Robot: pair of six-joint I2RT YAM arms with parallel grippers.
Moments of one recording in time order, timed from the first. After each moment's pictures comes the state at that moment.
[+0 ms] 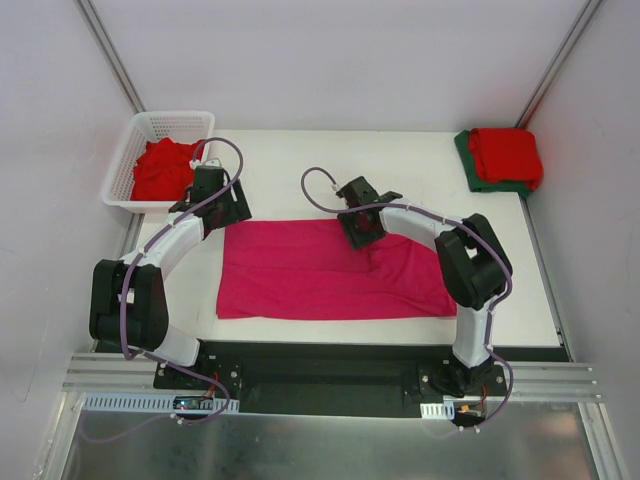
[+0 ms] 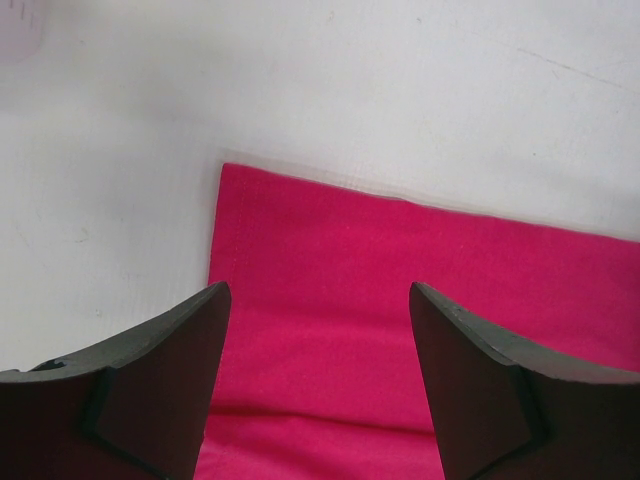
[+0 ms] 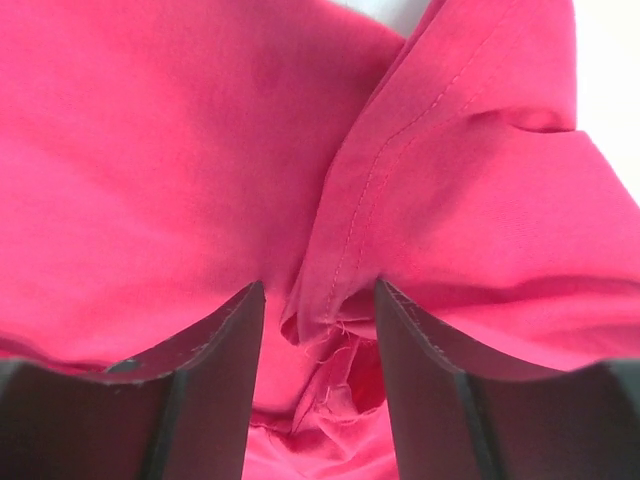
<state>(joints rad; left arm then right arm) -0.15 1.49 0.98 -0.31 -0.06 -0.41 0.63 1.94 1.35 -0.57 0.13 0.10</state>
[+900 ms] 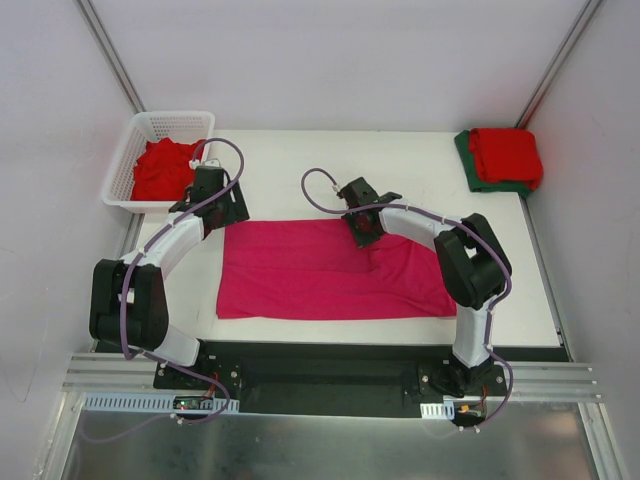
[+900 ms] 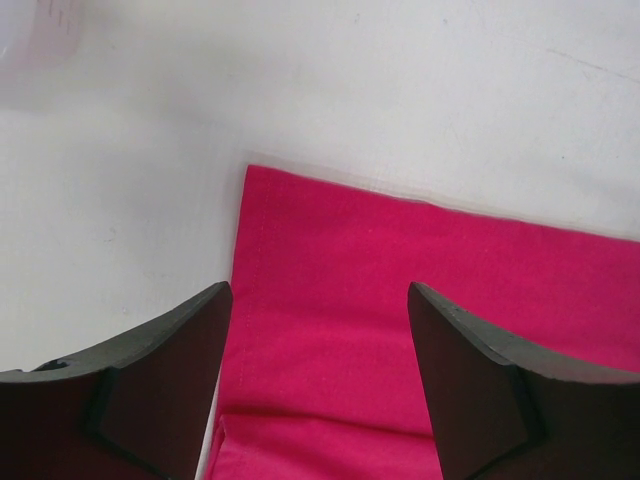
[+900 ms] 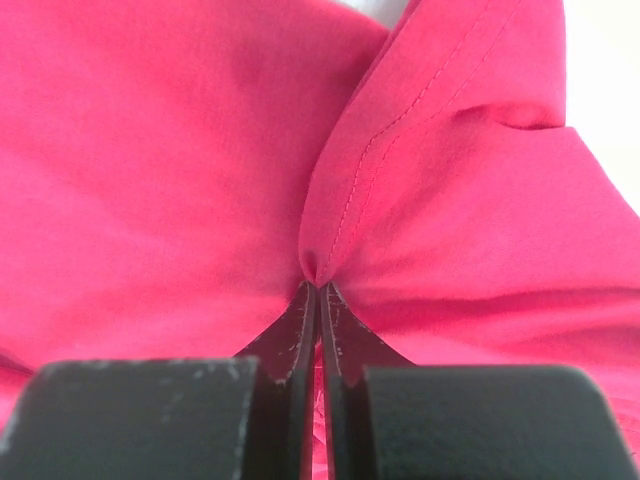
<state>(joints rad) -0.14 1.49 0.98 -0.31 -0.10 -0.39 0.63 1.95 1.35 -0.57 0.15 0.10</state>
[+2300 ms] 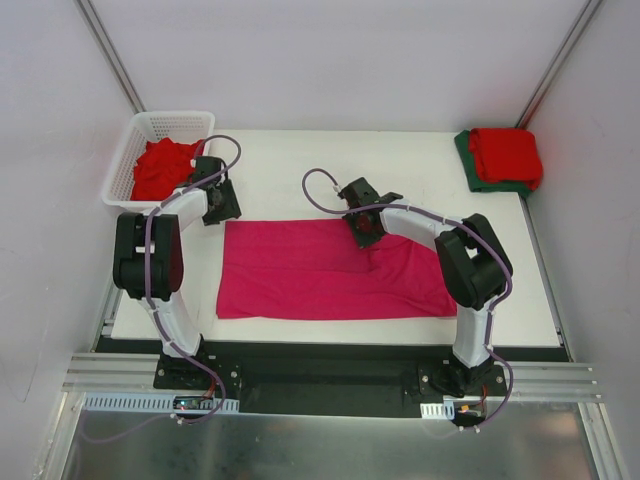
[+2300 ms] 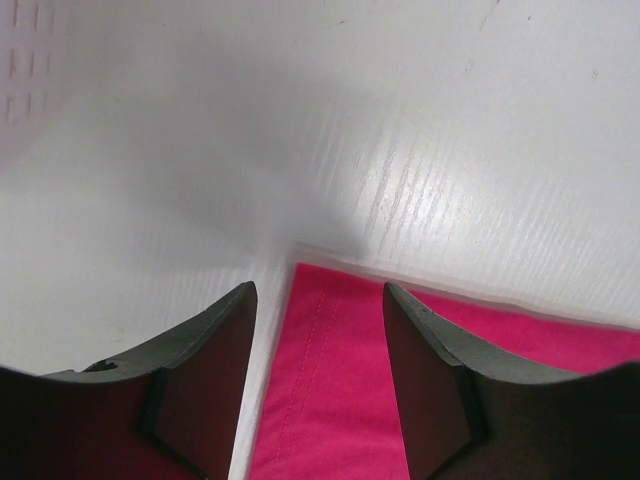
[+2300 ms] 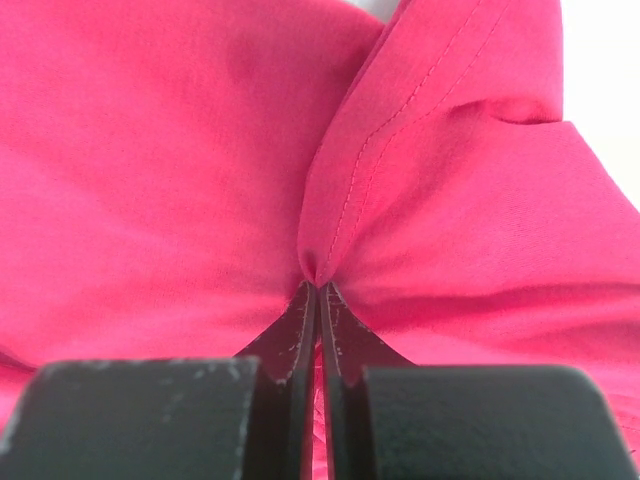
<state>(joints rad) -0.04 1.83 1.18 -0.37 -0.05 -0.35 0.62 1.94 1.34 -0.57 0.15 0.10</state>
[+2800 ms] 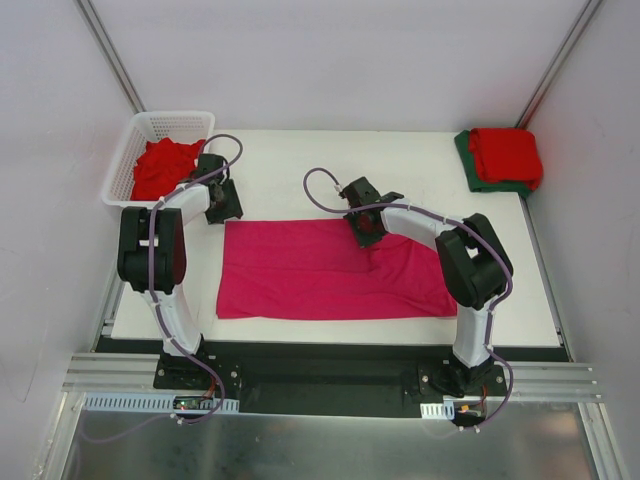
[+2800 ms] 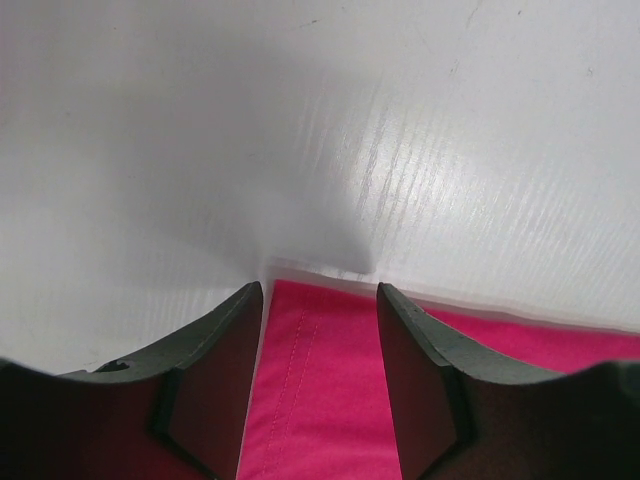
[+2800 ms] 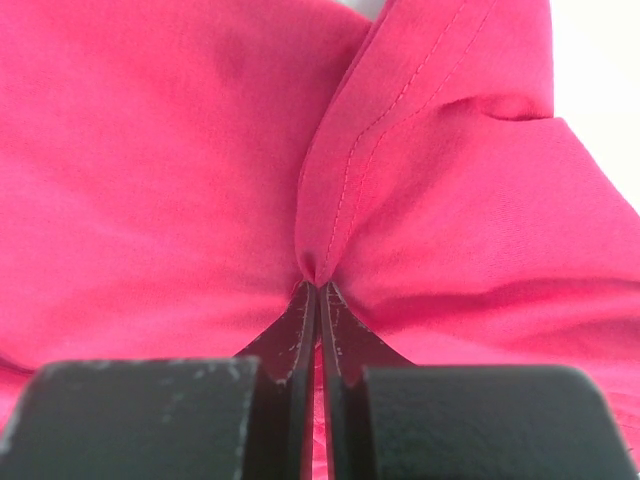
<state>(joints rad) -0.04 1.89 1.25 -0.40 -0.01 -0.35 0.61 1.94 1.34 -0.57 0.15 0.10</state>
